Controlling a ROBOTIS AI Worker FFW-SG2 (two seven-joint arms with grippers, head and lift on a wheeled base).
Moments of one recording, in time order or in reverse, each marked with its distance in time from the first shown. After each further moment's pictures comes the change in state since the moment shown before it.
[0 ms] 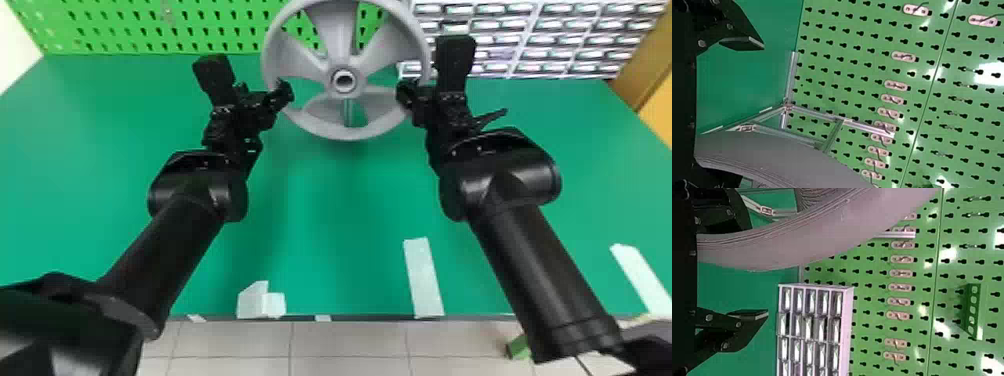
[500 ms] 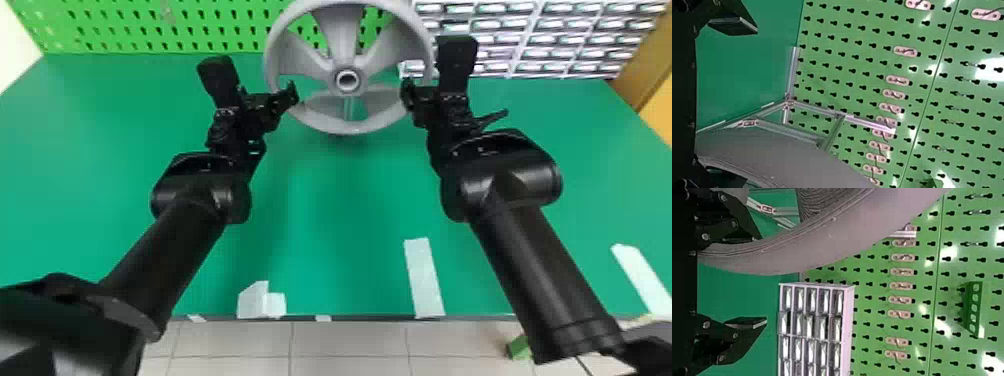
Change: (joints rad) left arm 0.002 -0.004 -0.023 0.000 0.012 -0.012 -0.014; right arm 0.001 0.000 -0.002 0.000 -0.003 -0.008 0.000
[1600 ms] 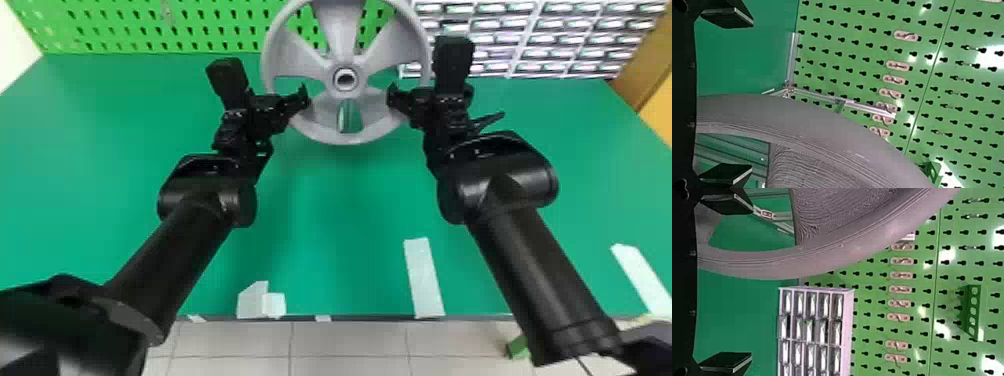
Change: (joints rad) left arm 0.009 -0.007 -0.018 -0.010 -0.011 -0.013 -0.031; right arm 0.002 0.000 0.018 0.006 -0.014 -0.018 0.002
